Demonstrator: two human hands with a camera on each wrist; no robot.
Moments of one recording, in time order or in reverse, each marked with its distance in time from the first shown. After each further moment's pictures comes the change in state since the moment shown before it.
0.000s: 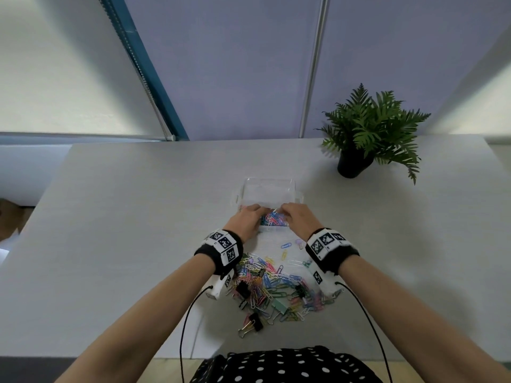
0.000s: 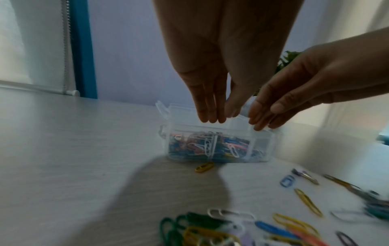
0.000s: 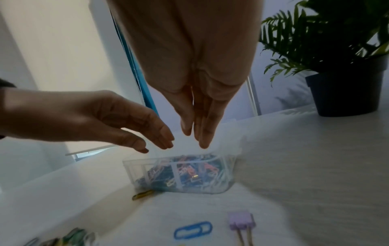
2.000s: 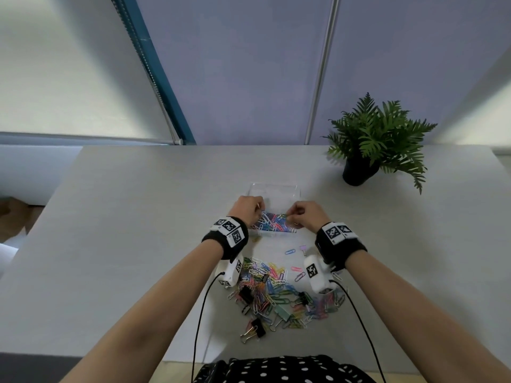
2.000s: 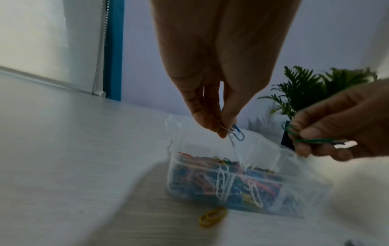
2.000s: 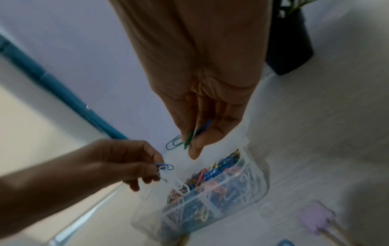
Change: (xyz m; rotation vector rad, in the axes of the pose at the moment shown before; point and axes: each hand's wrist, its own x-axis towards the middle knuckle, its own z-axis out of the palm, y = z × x) left_hand 0.022 -0.008 -0.026 -0.166 0.113 -0.234; right_hand 0.020 0.015 -0.011 0.512 -0.005 0.232
